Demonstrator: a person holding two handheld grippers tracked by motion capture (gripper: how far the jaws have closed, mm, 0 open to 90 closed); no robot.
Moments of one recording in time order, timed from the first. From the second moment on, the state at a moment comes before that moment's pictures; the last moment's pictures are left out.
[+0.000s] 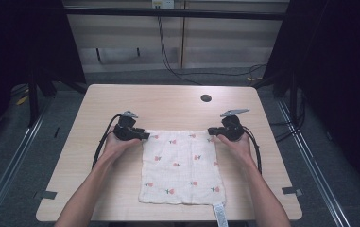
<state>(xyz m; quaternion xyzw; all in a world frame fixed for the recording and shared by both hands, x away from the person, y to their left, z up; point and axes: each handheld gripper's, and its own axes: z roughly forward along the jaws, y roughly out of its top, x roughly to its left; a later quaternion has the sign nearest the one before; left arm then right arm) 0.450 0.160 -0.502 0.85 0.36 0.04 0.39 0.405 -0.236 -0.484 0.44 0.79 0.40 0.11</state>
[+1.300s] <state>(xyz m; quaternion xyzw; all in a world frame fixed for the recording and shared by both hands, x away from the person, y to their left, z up) 0.436 0.171 -0.440 0.83 0.32 0.05 0.45 0.398 -0.245 -0.445 0.43 0.78 0.44 0.13</state>
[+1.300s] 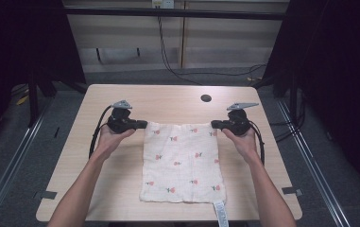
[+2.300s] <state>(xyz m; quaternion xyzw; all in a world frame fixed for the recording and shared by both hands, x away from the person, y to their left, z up) 0.401 0.188 -0.416 0.82 0.28 0.06 0.49 0.371 -0.259 -0.417 0.40 0.78 0.47 0.13</state>
